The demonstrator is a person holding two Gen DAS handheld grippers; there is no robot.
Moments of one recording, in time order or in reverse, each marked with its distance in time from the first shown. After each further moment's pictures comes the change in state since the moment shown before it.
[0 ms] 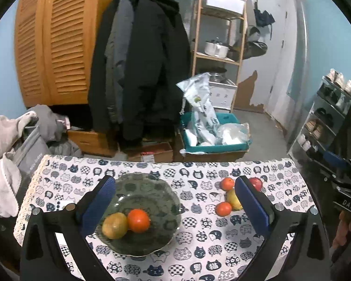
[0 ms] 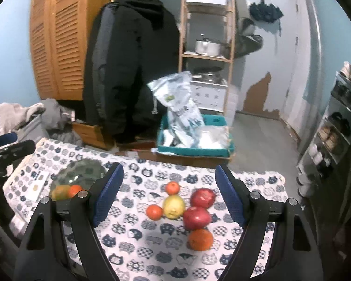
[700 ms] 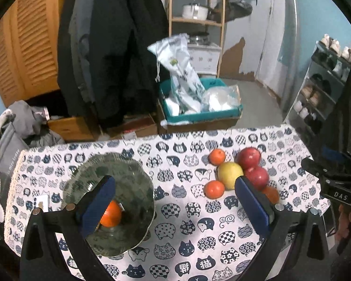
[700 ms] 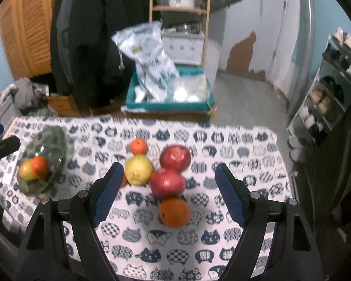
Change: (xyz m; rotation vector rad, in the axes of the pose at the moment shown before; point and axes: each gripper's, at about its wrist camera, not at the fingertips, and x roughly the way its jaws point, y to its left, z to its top) left arm 0.086 -0.053 -0.035 0.094 0.172 -0.034; right arm 0.070 -0.058 -0.062 0.072 0.246 -0.083
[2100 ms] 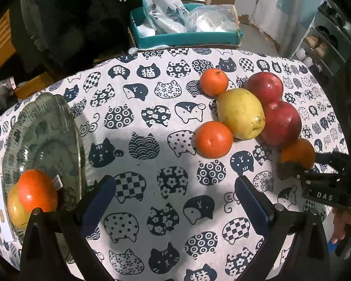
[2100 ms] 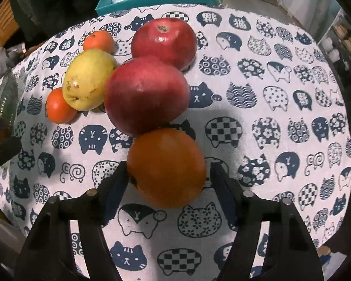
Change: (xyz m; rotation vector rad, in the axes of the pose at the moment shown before) left arm 0.153 -0.038 -0.059 0.065 0.341 -0.062; right arm 0.160 -0.019 -0.087 0.103 0.458 0.069
